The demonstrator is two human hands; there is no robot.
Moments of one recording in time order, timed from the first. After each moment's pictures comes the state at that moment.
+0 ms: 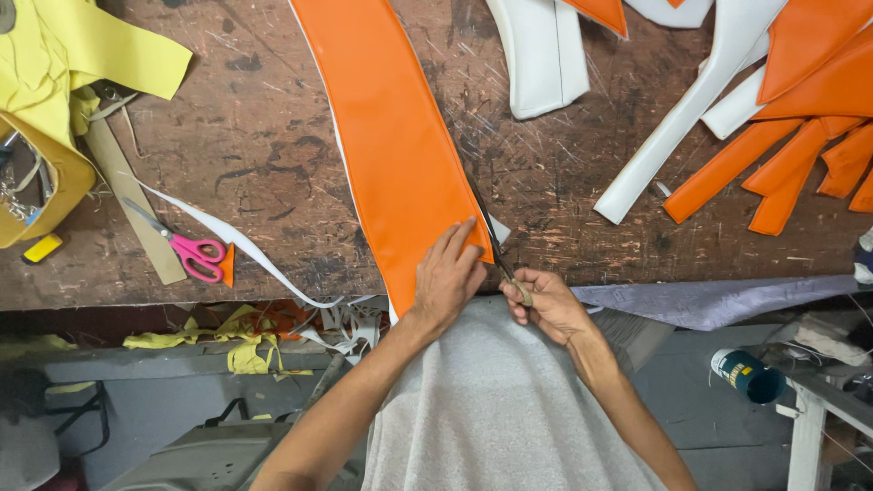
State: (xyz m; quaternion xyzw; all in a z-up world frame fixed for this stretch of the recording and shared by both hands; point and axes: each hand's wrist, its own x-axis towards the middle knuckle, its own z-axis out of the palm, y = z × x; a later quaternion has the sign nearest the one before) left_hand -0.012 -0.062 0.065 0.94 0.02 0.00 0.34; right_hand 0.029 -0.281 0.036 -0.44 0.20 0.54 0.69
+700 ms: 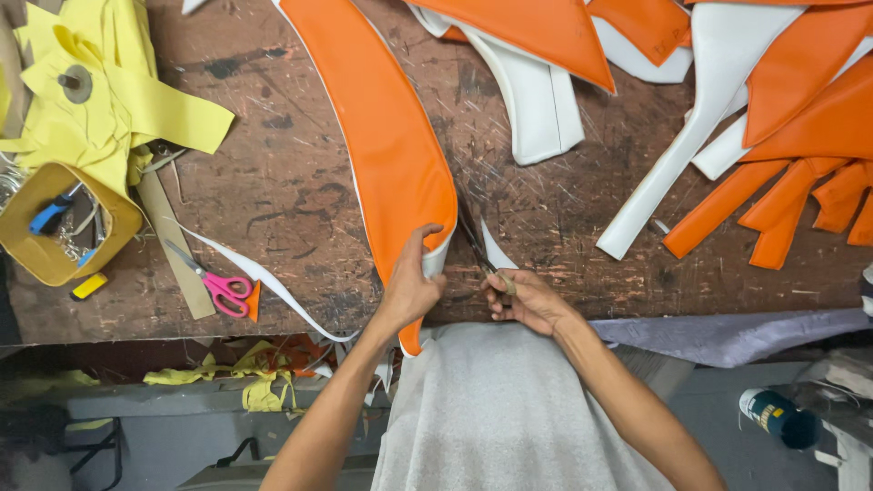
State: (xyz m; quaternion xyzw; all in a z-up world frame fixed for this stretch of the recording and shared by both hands) left_hand 0.028 0.010 0.109 0.84 0.18 -0.06 0.51; right_hand 0.077 -0.229 0.020 -0.41 0.17 0.60 0.67
